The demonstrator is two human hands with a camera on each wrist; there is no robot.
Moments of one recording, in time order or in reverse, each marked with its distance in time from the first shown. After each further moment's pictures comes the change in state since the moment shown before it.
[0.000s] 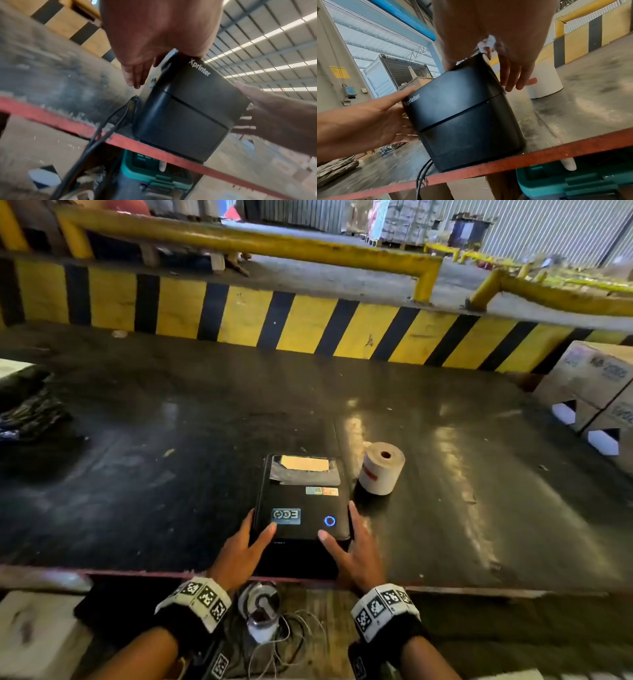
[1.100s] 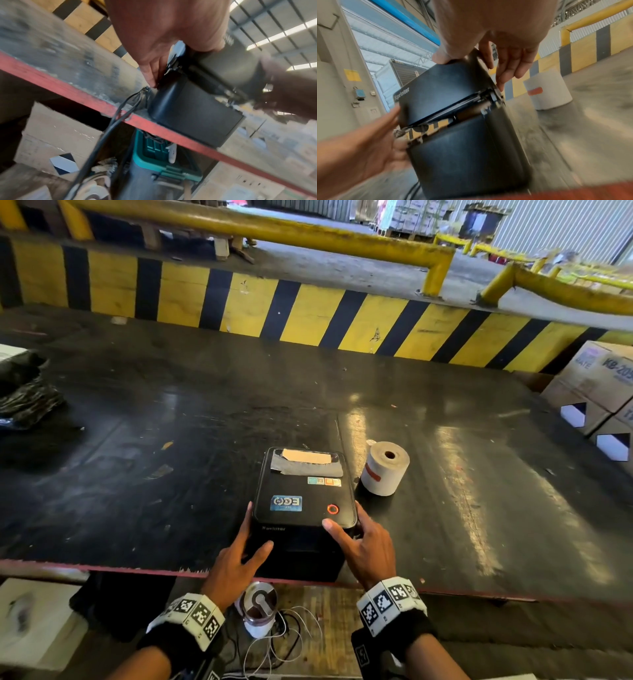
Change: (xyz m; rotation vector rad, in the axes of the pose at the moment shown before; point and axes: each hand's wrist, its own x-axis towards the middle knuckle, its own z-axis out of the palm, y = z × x) left_hand -0.004 -0.021 0.004 -0.073 -0.083 0.059; right_hand 0.017 -0.006 -0.013 -0.224 0.116 -0.137
